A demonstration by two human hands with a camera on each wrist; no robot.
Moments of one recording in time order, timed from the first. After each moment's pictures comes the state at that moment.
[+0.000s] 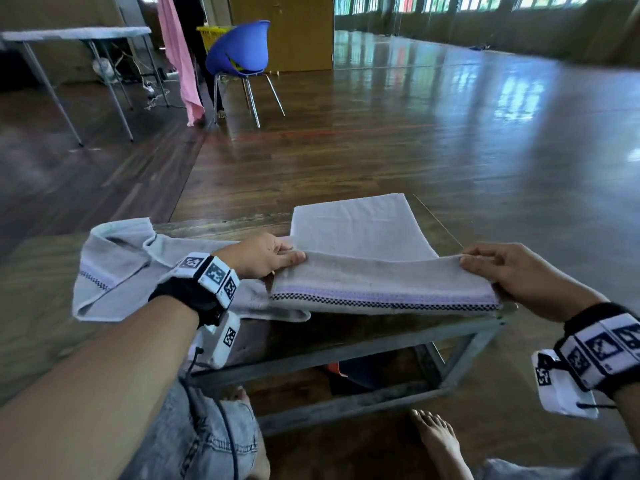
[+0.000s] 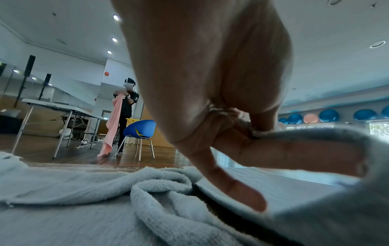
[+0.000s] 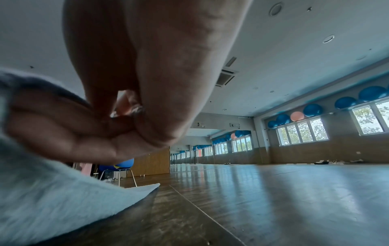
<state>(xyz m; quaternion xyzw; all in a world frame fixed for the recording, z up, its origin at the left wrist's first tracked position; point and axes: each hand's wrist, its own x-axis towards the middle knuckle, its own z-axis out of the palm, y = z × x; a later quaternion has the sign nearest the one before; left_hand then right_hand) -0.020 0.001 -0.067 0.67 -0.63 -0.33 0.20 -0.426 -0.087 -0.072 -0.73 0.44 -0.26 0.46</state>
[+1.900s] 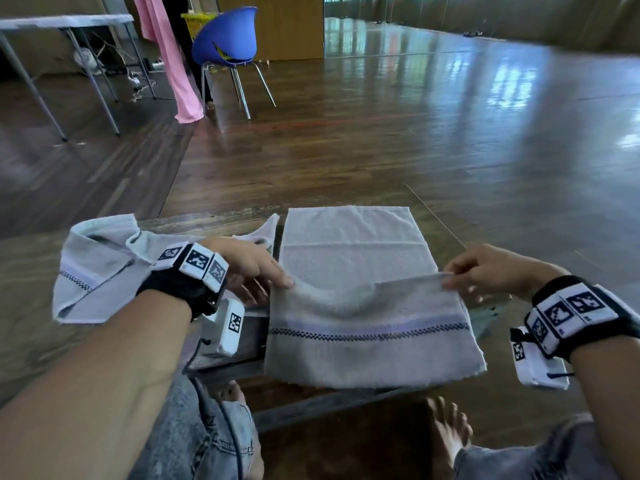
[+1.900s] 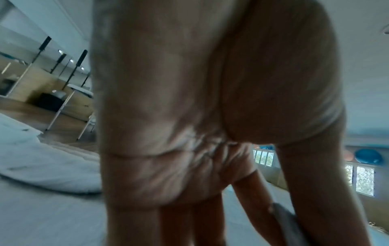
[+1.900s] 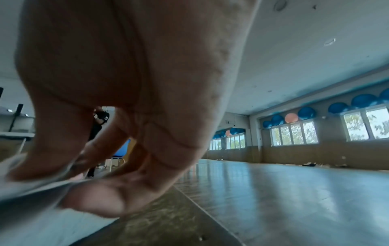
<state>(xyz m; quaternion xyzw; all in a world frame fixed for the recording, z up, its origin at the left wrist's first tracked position) -0.032 0.000 -0.054 0.69 -0.44 -0.57 0.06 -0.425 -0.122 -0.089 -0.75 0.49 -0.03 0.44</state>
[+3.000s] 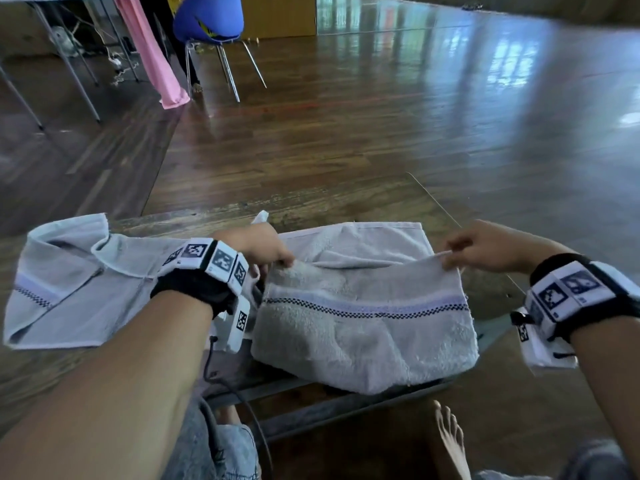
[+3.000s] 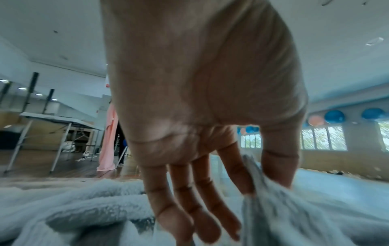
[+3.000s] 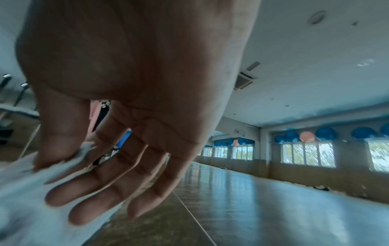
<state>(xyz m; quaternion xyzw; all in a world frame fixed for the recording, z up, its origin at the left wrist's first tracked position) -0.032 -0.074 -0.081 0.75 -0.58 -0.32 0.03 -0.389 -0.166 -0.081 -0.84 0.48 0.00 0.25</state>
